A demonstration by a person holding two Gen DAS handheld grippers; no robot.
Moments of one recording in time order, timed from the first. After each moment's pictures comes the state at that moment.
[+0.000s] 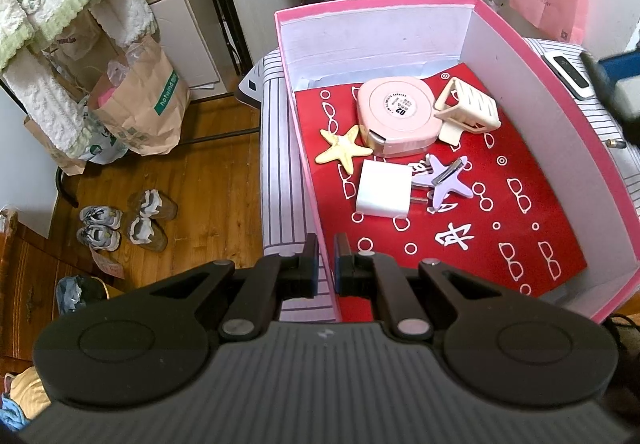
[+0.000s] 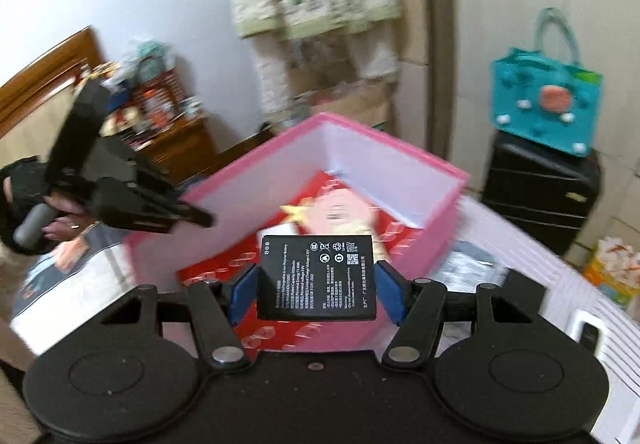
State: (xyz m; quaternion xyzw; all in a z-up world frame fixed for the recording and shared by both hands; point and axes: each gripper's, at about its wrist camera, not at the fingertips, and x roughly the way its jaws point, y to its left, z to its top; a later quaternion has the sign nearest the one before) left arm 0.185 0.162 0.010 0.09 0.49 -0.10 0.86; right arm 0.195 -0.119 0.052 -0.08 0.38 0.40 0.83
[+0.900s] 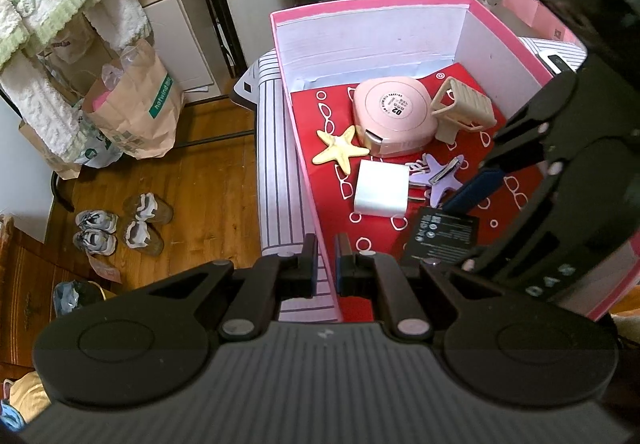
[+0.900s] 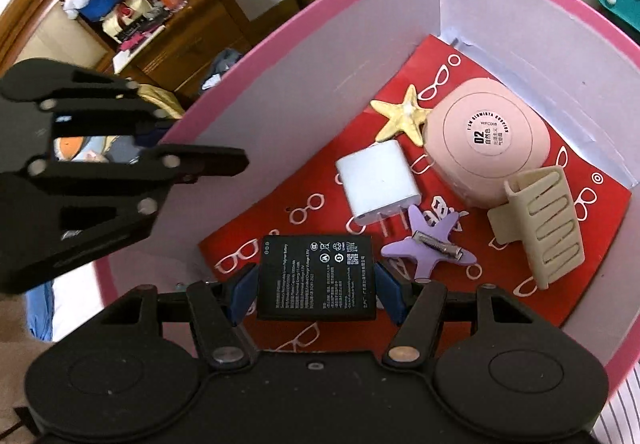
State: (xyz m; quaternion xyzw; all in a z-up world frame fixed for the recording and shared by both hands) left arm 0.184 0.163 0.009 0.09 0.49 -0.11 0.86; right arm 0.250 0.021 -0.040 -0.11 0.58 0.41 0.70
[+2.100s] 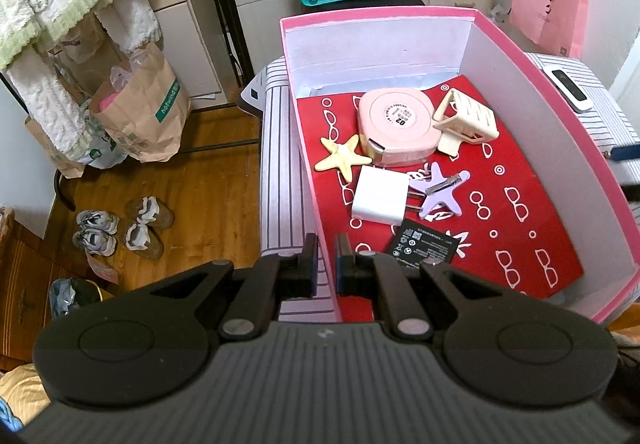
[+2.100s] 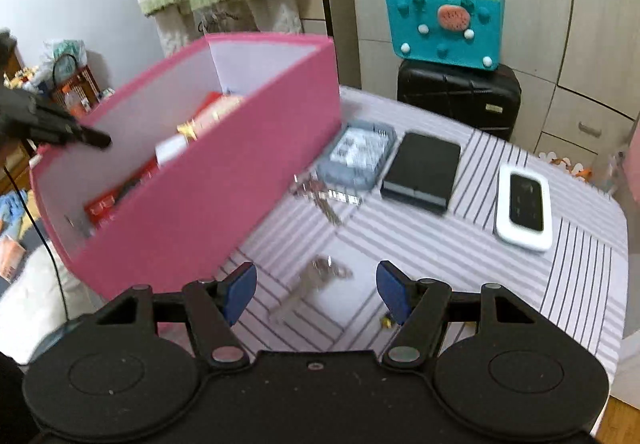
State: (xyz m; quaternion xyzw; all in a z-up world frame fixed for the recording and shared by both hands) left arm 0.176 0.165 0.008 0.08 0.47 -0.09 0.88; right arm 0.162 -0.204 -0.039 -0.05 0.41 0.26 0.87
